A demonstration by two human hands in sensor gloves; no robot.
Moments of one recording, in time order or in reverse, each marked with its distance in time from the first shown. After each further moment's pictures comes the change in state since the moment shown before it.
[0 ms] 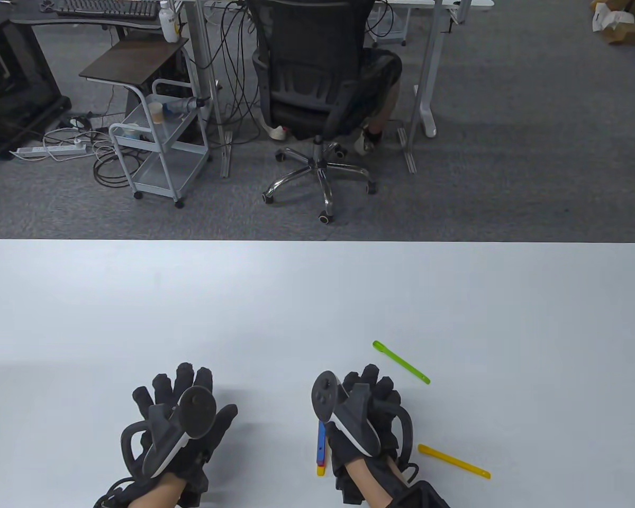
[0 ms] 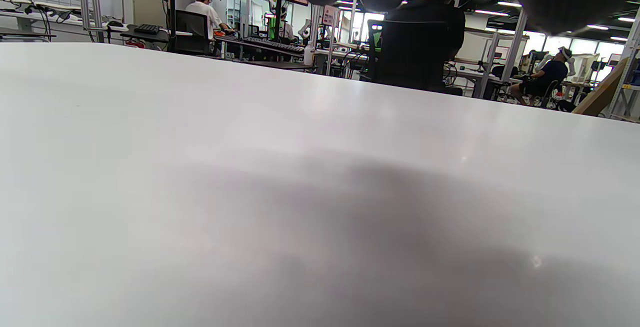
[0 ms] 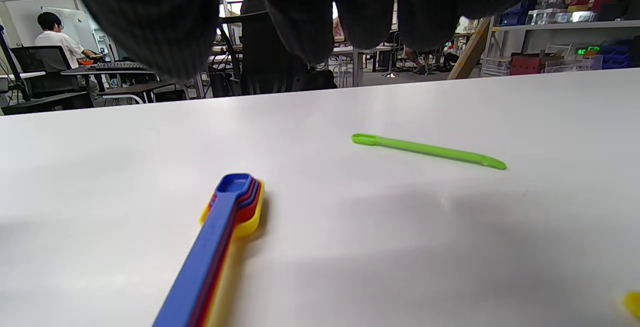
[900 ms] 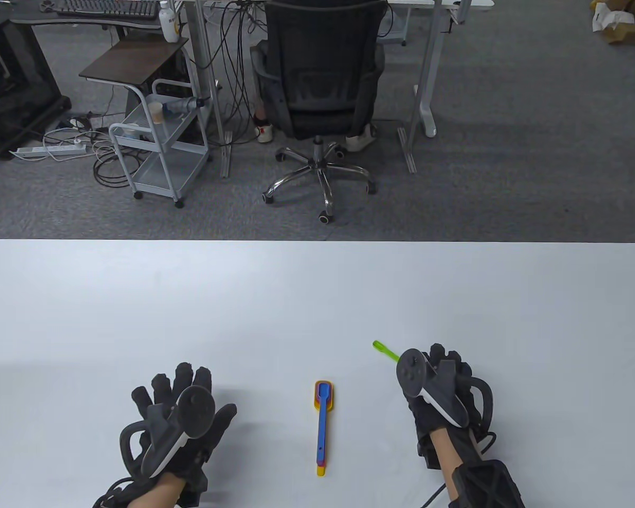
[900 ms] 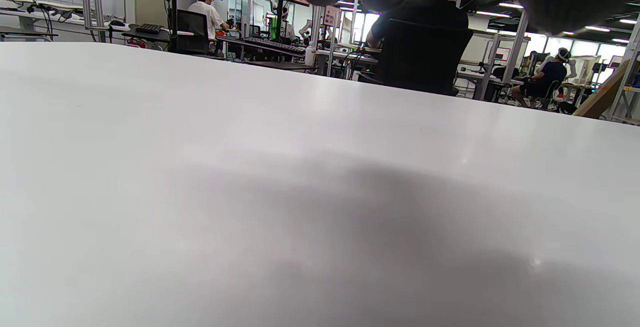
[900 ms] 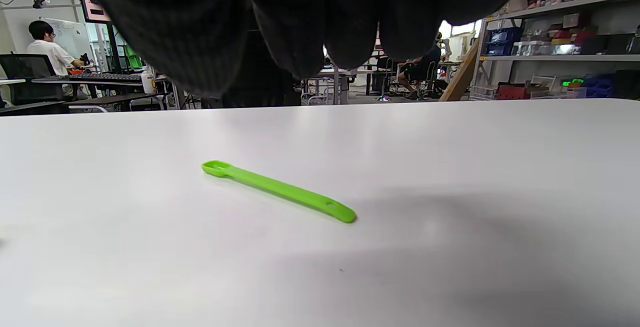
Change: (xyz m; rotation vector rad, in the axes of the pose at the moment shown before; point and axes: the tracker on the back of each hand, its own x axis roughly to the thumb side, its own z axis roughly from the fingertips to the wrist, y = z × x) left_hand -0.002 0.001 0.000 0.003 0.003 0.007; right_hand -0.120 0.013 -0.065 -0.057 -0.010 0.042
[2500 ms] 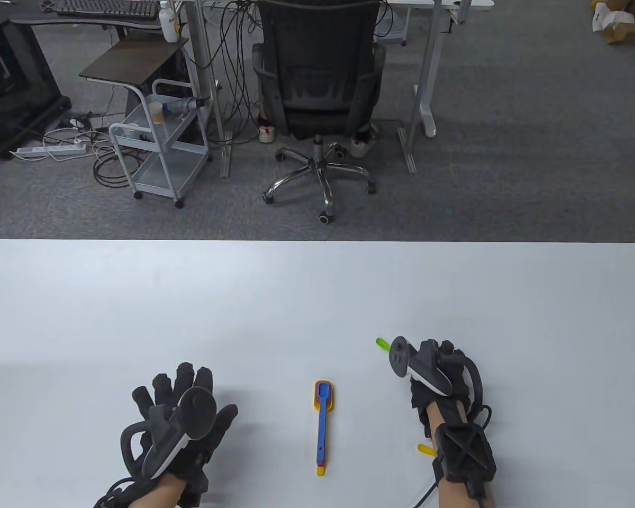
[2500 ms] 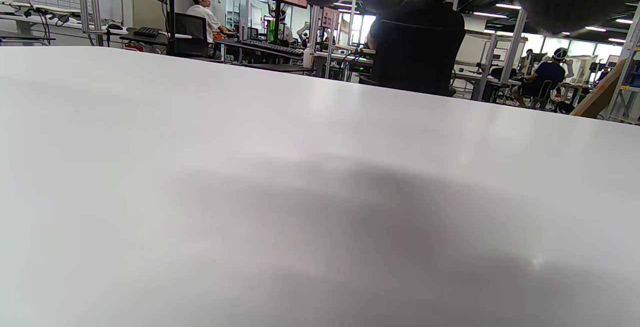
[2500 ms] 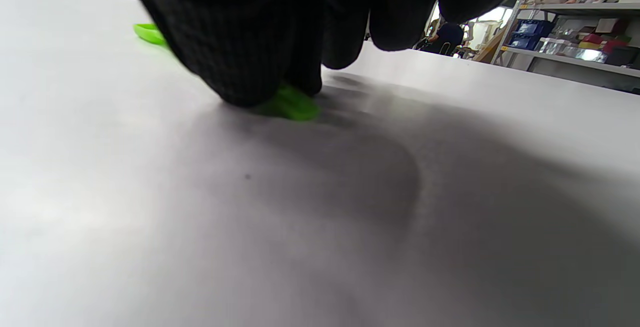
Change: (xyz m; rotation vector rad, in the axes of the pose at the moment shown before) left_hand 0.002 0.000 0.001 0.005 -0.006 -0.009; right_hand 0.004 0.055 -0.055 0.127 -0.035 0.193
